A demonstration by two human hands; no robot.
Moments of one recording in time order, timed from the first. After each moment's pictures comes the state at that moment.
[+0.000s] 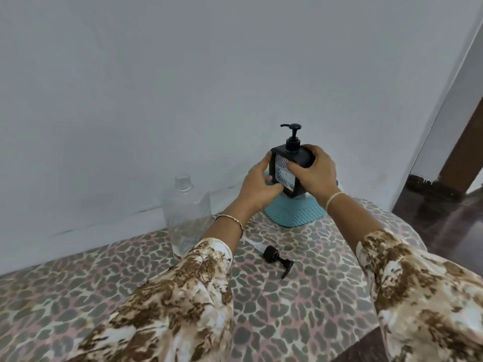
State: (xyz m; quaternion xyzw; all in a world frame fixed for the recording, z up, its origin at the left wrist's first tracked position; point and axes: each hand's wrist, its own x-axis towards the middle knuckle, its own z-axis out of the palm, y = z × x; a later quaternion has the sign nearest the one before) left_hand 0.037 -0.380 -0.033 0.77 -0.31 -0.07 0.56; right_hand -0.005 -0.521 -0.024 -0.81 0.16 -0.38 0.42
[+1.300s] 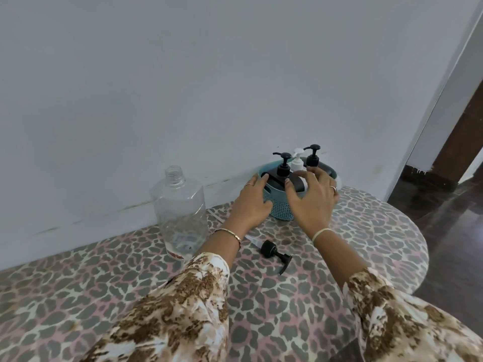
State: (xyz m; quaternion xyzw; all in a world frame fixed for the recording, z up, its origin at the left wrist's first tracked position) left_hand 0.052 -0.381 -0.092 0.88 -0.33 -0.02 0.34; right_hand -0.020 -0.499 -0.097 -0.84 0.27 -0.40 0.26
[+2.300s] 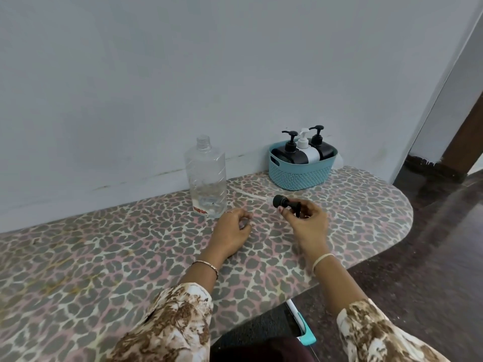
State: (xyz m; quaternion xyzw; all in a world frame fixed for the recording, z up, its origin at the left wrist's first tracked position) left_hand -0.042 -0.262 -0.156 0.88 -0.27 -0.02 0.39; right_hand -0.126 -0.419 -0.137 -0.68 0.26 -0.32 0.60
